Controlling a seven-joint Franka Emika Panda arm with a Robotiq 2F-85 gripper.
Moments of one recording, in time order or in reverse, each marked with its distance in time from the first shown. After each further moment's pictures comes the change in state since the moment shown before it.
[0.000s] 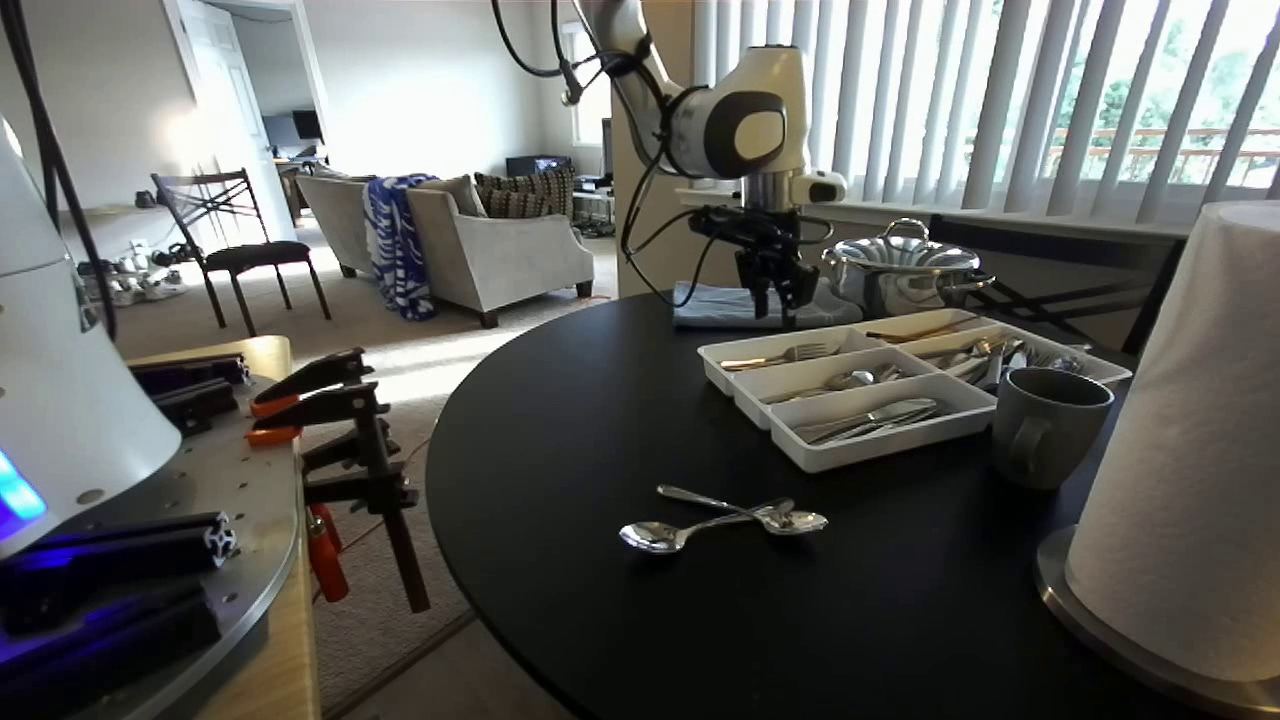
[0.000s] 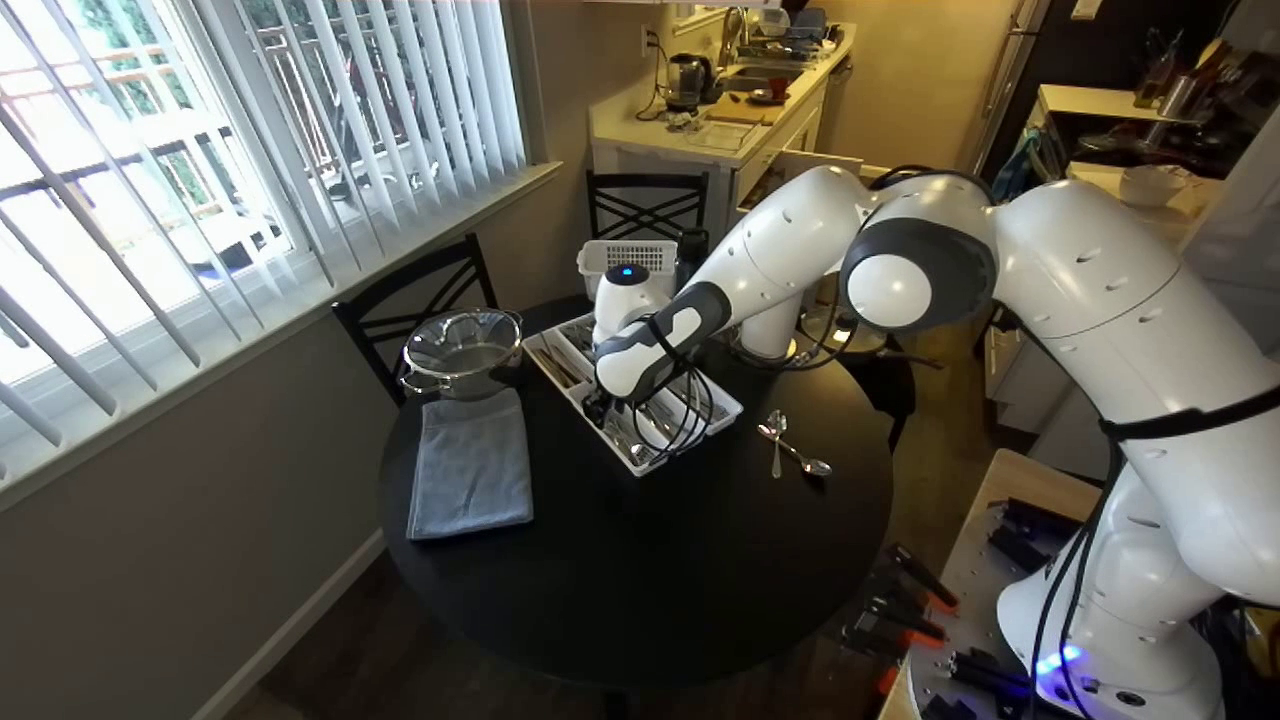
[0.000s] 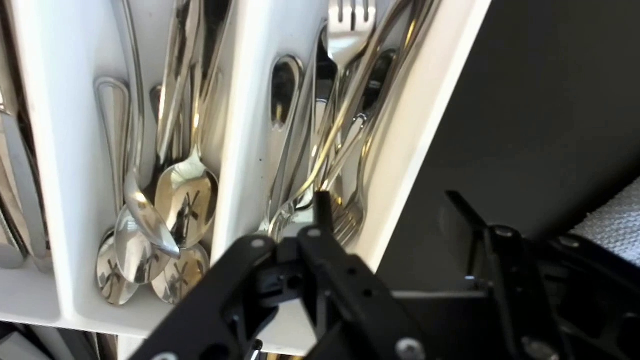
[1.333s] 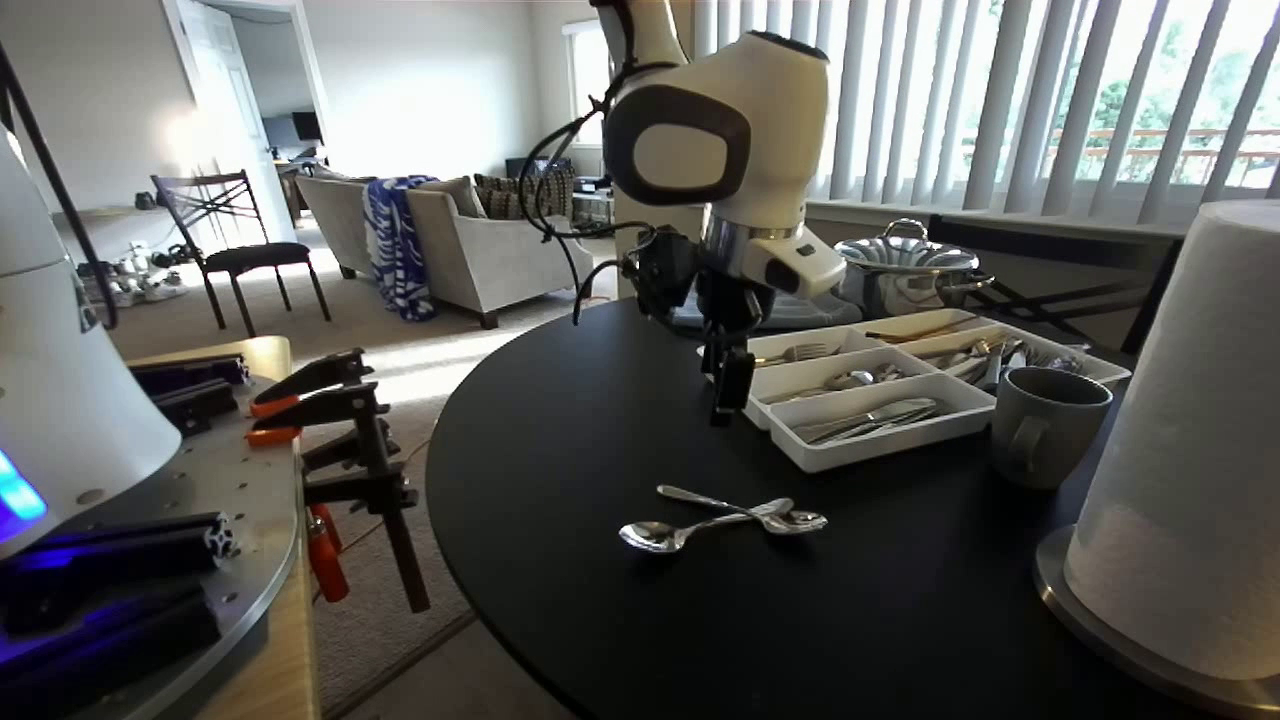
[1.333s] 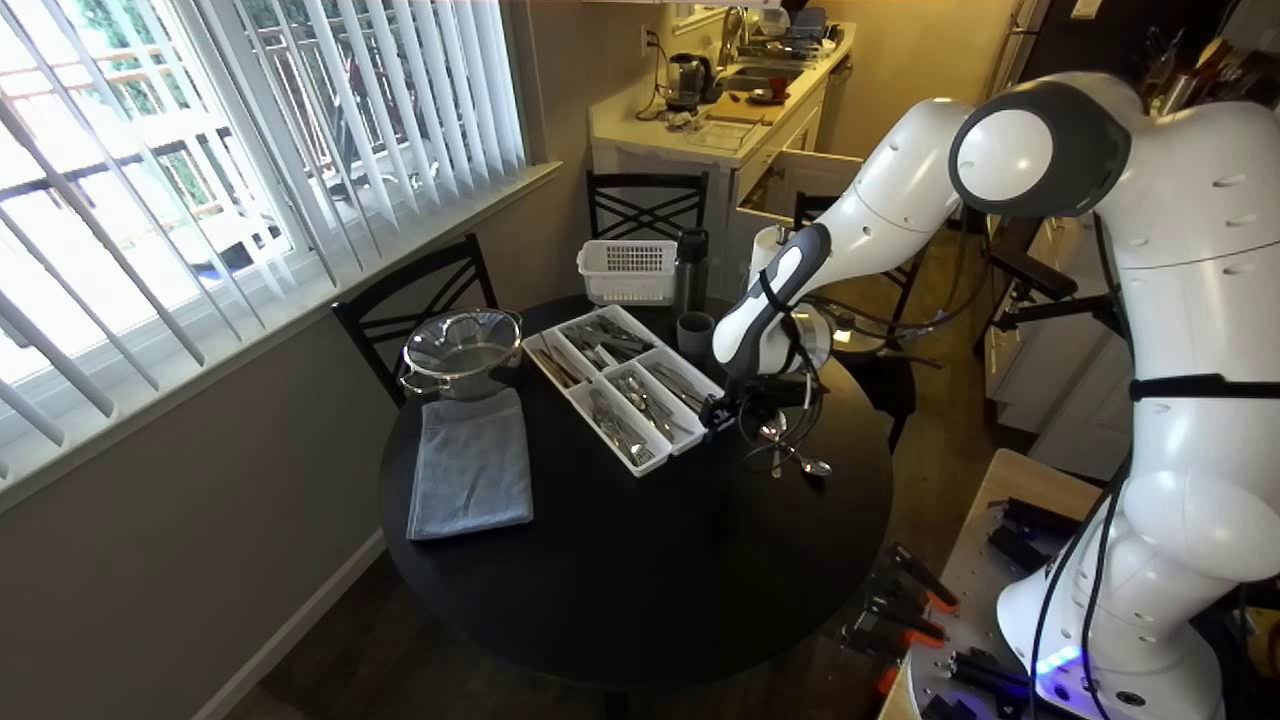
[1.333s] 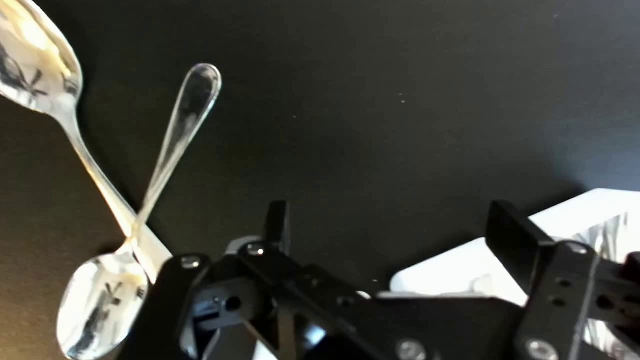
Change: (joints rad) arm -0.379 -0.306 0.143 -0.661 0.364 0.130 -0.065
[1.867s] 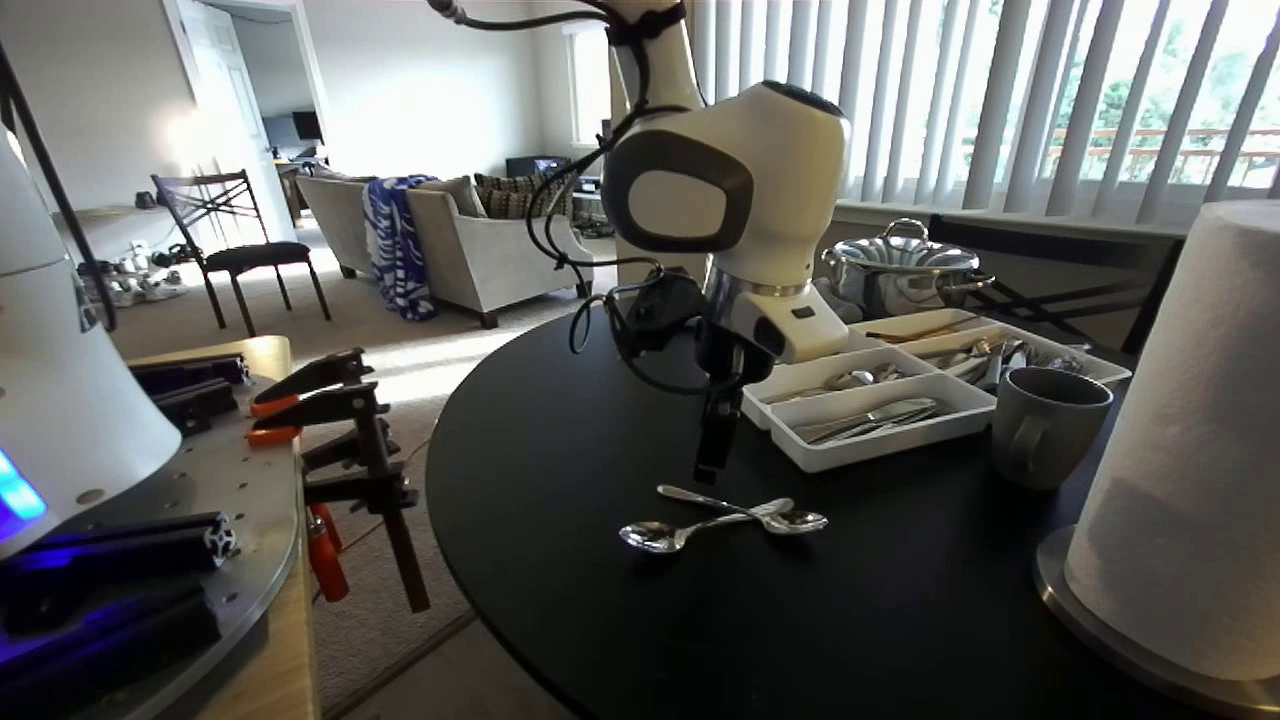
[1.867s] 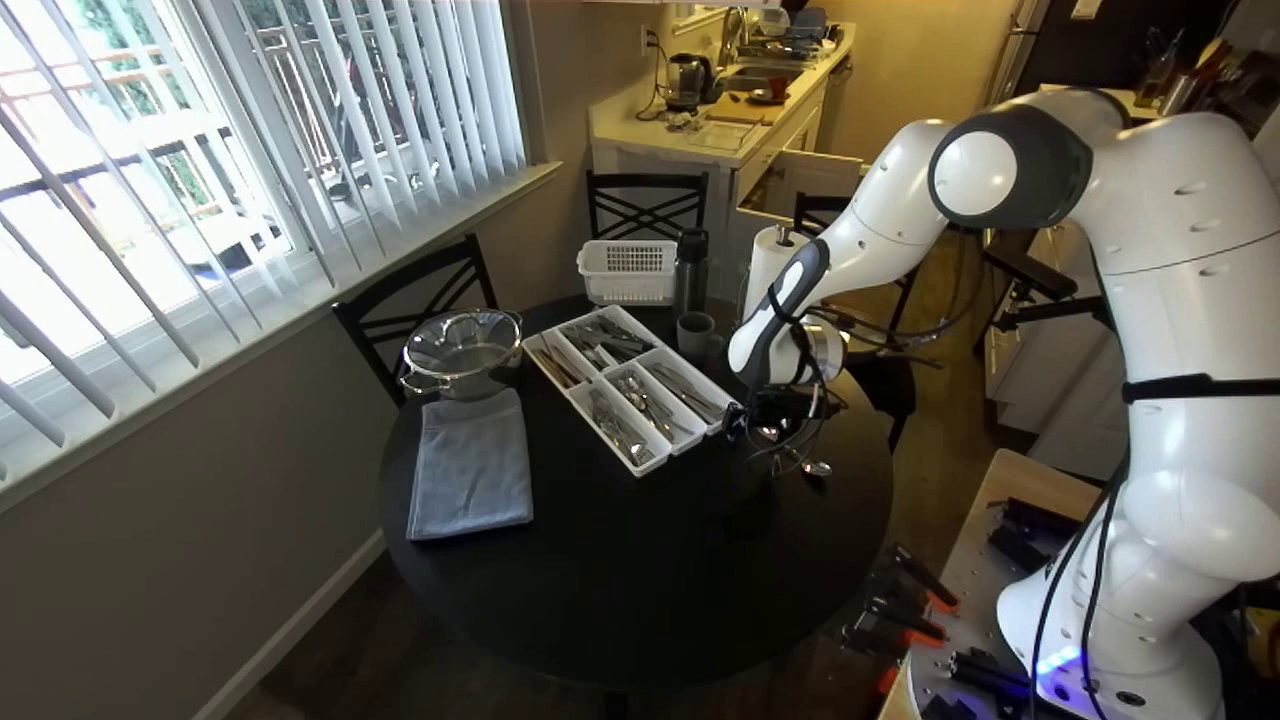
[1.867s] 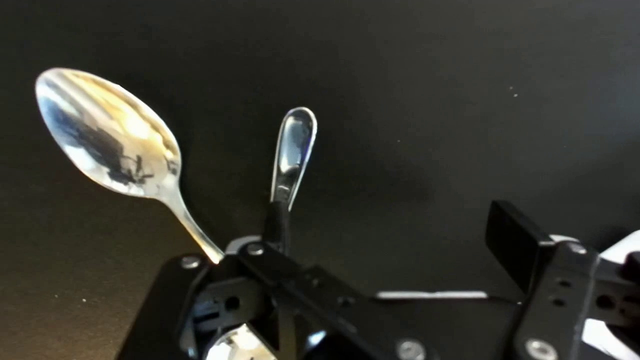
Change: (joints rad) arm 0.003 0.067 -0.072 0.001 0.043 0.000 0.125
